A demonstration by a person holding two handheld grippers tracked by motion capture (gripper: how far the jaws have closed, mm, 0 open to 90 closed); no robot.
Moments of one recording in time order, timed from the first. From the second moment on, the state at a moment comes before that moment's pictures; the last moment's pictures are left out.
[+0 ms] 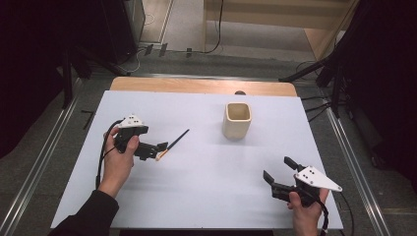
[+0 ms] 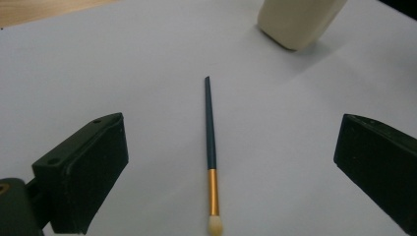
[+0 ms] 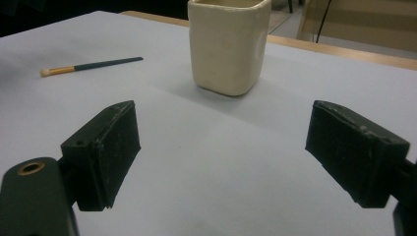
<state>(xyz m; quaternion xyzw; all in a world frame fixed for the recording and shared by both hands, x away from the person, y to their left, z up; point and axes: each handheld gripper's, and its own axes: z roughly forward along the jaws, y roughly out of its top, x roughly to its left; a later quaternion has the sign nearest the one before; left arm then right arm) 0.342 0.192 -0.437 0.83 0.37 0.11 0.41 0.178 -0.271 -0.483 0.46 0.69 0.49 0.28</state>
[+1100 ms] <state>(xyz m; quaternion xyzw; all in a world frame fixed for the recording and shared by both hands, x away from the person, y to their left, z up) 0.377 0.144 -0.459 0.90 0.38 0.06 0.21 0.180 -0.271 -0.485 0.46 0.69 0.48 0.27</state>
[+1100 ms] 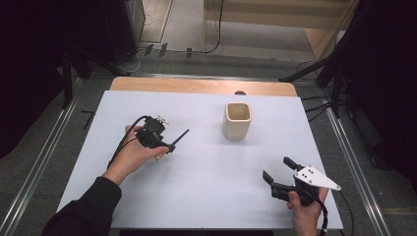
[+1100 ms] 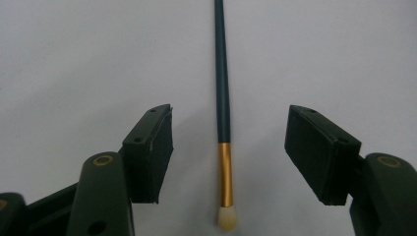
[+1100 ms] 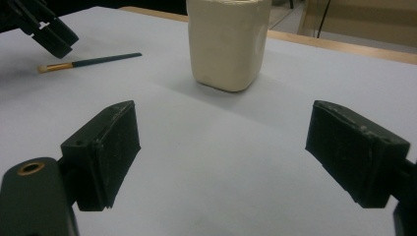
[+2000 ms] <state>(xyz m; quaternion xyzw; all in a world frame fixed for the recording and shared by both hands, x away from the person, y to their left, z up) 0.385 0.128 -0.470 0.92 0.36 0.07 0.13 0.181 -0.270 -0.486 0.46 0.70 0.48 0.27</state>
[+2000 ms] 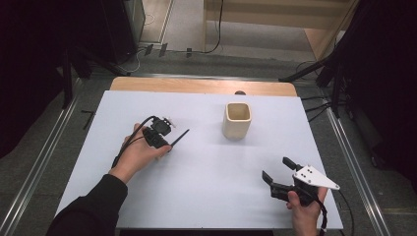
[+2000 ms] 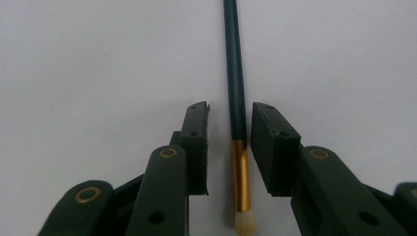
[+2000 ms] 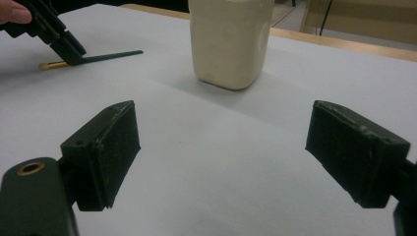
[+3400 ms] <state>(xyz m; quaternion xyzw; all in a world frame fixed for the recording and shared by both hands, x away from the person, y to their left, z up) 0.368 0.147 -0.453 0.91 0.36 0.07 0.22 0.184 -0.266 -0.489 0.46 0.70 0.47 0.26</state>
